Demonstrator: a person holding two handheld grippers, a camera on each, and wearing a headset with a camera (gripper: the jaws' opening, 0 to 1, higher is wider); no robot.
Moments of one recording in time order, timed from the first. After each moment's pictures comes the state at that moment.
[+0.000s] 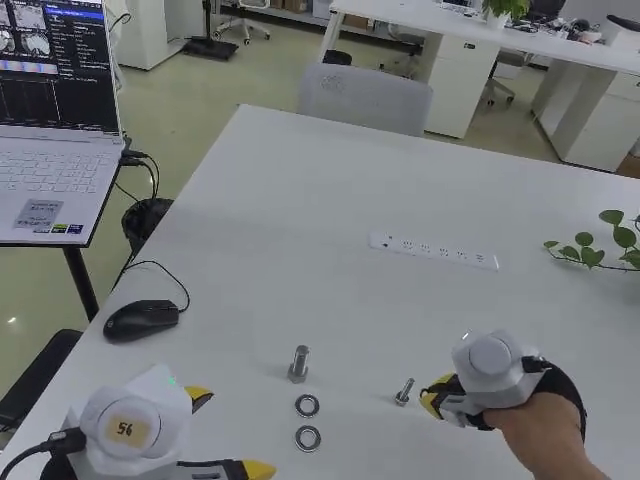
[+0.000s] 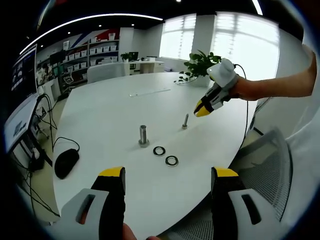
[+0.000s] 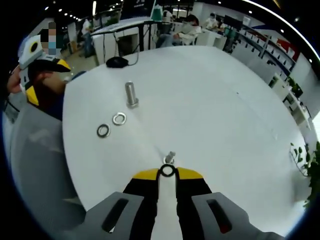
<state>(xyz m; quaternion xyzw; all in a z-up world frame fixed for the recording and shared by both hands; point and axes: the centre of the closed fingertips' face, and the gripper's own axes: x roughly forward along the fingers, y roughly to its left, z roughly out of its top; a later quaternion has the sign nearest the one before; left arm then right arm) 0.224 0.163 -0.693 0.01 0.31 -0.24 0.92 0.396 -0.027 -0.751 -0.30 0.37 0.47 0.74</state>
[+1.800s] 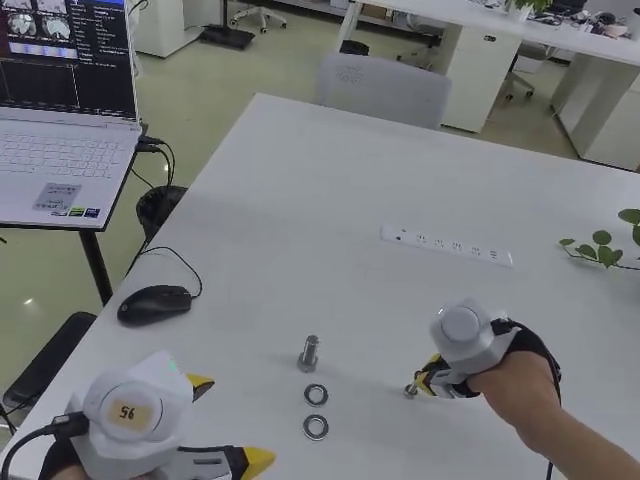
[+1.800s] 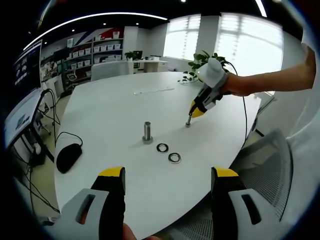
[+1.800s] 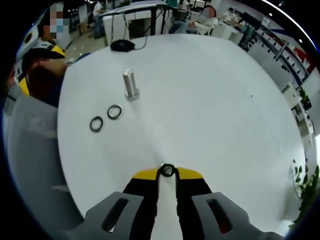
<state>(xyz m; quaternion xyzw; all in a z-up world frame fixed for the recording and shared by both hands) 0.220 0.172 -0.697 0.00 0.31 -0.22 0.92 0.411 -0.008 -0.773 -0.37 0.39 0.49 0.68</state>
